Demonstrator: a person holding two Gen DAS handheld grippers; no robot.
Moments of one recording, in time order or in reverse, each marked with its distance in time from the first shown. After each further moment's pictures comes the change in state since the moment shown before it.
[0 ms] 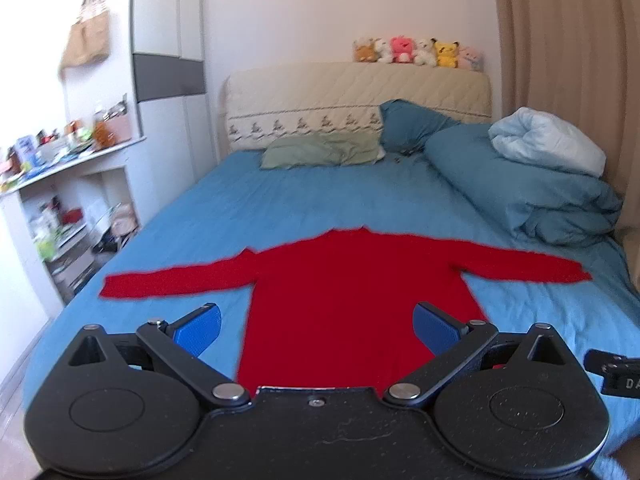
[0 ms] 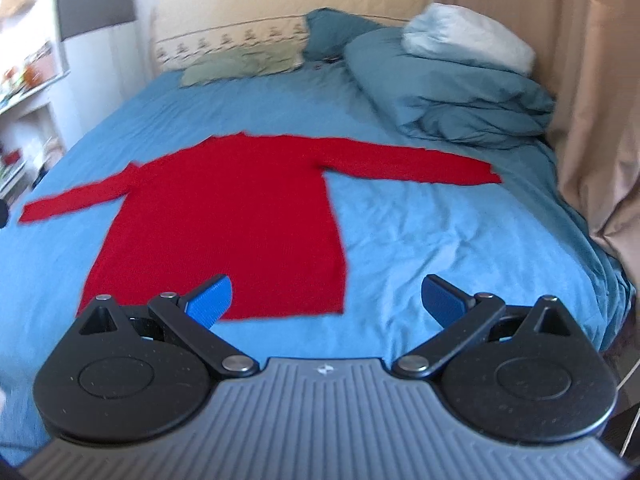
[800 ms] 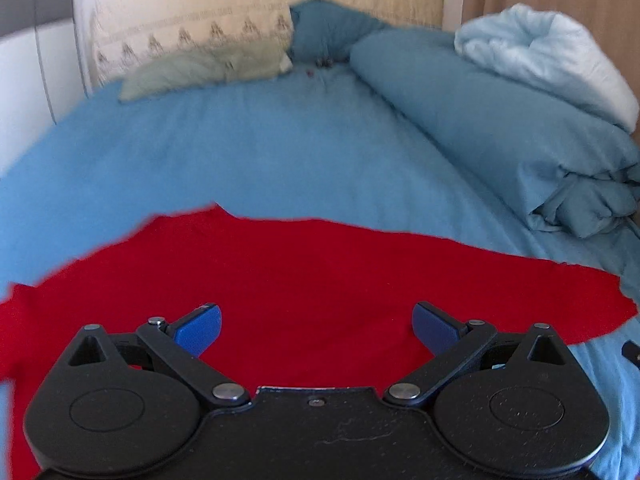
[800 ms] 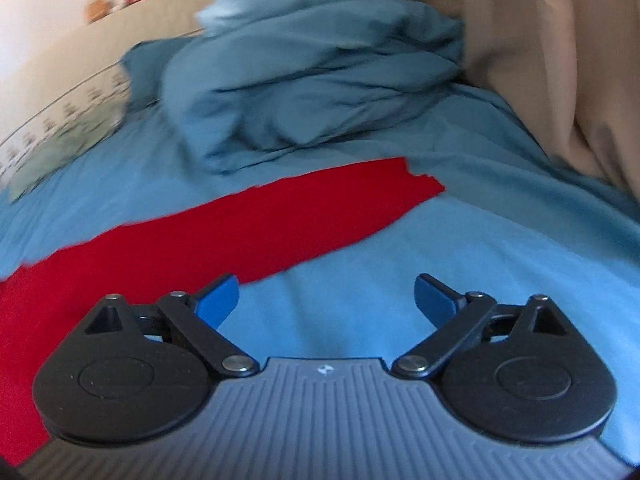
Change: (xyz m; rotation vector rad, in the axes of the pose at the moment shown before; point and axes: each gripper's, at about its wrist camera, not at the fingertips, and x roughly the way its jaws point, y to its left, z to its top) left arm 0.441 -0.171 0.074 0.039 0.287 -0.250; right arm 0.373 -0.211 0.076 0.414 -0.080 -0.285
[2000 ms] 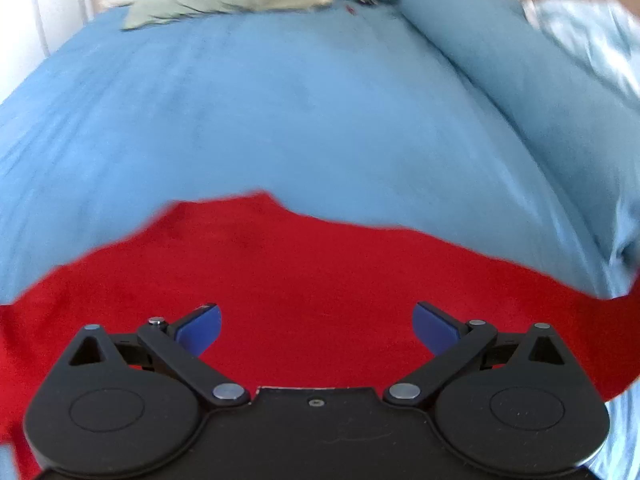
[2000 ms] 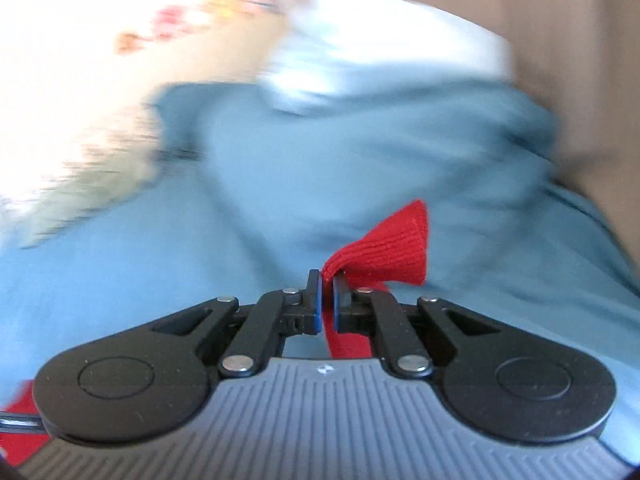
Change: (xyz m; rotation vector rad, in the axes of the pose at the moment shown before) left arm 0.078 0.109 0.076 -0.082 0.199 0.004; right arm 0.012 0.216 0.104 -0.125 -0.137 0.219
